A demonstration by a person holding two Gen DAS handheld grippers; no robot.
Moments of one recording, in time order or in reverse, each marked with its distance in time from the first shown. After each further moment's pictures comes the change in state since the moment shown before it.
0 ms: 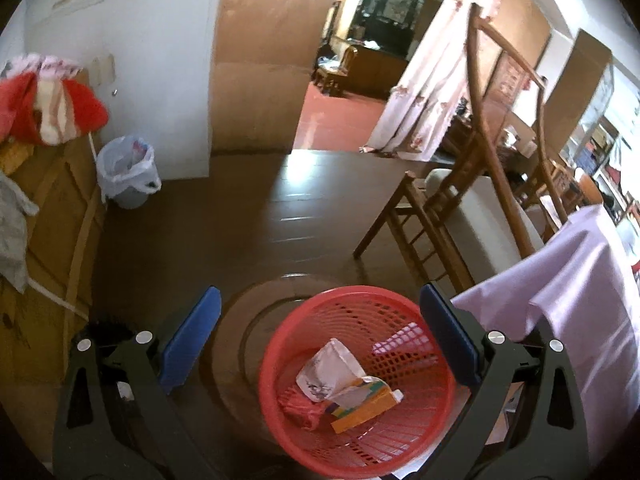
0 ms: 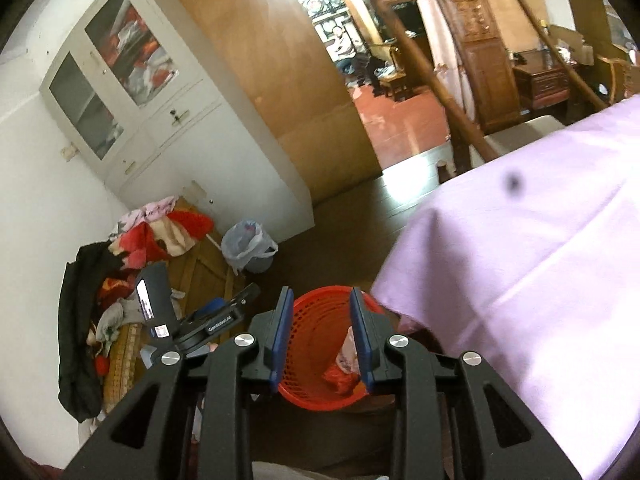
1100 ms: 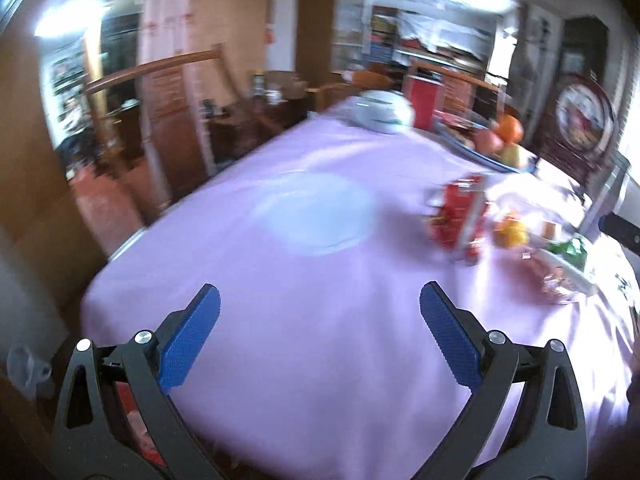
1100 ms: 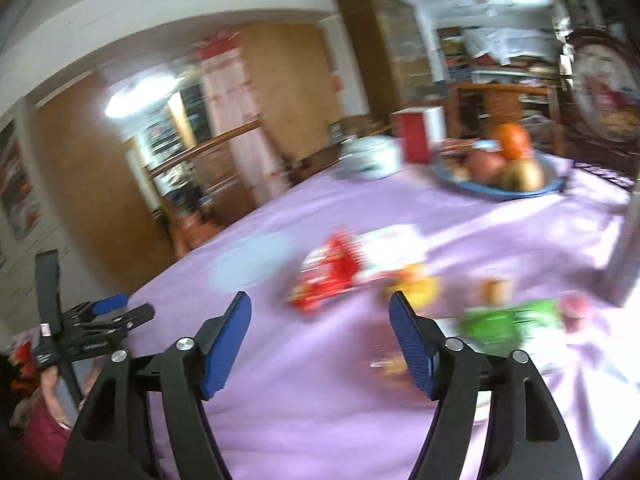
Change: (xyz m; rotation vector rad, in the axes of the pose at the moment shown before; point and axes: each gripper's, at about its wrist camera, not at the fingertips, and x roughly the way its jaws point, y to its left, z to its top) left arm -0.112 -0.432 -0.080 0.736 0.001 -0.502; right arm -0.381 -0.235 -0.136 0.267 -0.504 -0.631
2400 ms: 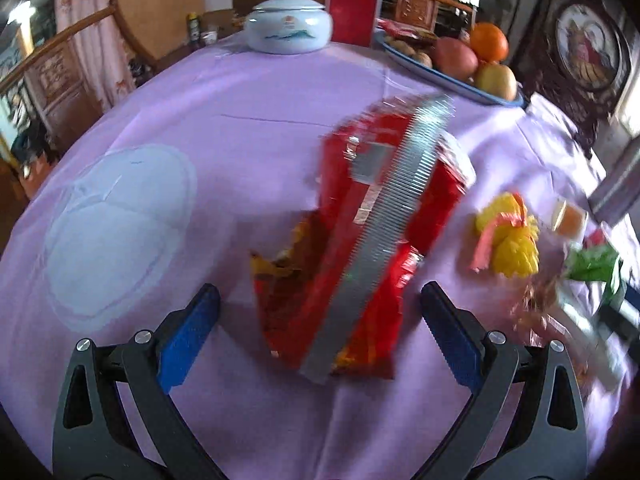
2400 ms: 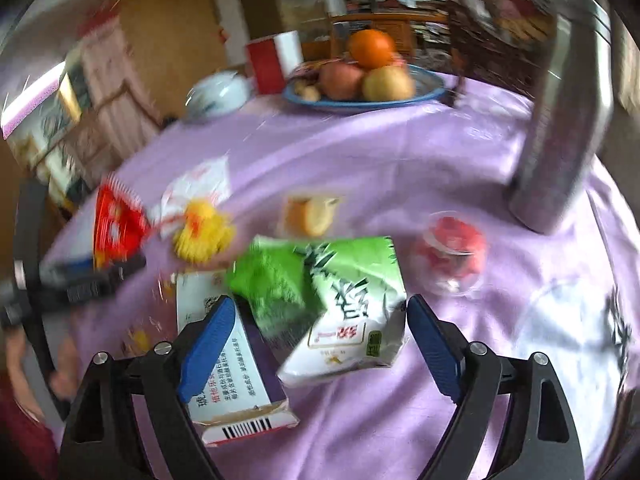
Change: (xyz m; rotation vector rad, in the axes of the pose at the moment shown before) left arm 0.160 -0.108 0.036 0.047 0.260 -0.092; right arm 0.067 -0.079 -0.037 0.071 0.254 -0.290
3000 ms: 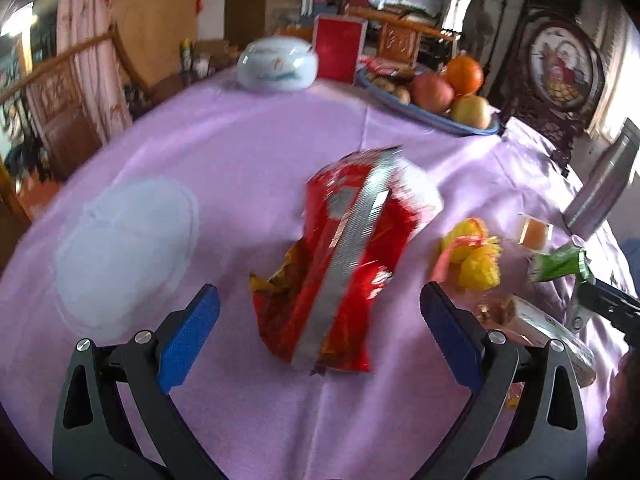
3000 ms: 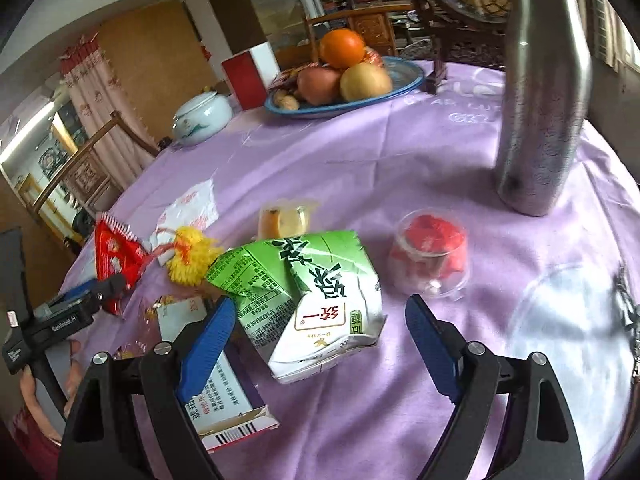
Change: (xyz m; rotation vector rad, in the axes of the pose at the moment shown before) left arm -0.035 -0.012 -0.008 0.061 -0.147 -0.036; right arm 0.001 -0.031 0.002 0.152 0.009 0.046
